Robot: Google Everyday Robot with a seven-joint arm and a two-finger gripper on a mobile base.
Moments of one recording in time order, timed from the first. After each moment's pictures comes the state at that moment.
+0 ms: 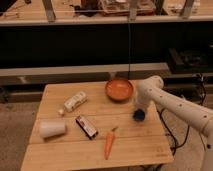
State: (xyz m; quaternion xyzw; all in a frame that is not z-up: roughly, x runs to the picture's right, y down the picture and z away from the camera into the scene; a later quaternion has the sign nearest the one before) arm 0.218 0.133 0.871 -0.20 -0.21 -0.61 0.74
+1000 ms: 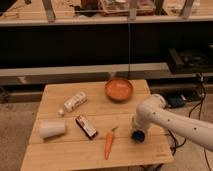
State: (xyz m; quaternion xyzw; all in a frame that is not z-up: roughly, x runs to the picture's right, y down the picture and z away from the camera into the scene) arm 0.163 0.230 0.794 -0.20 -0.24 -0.62 0.72
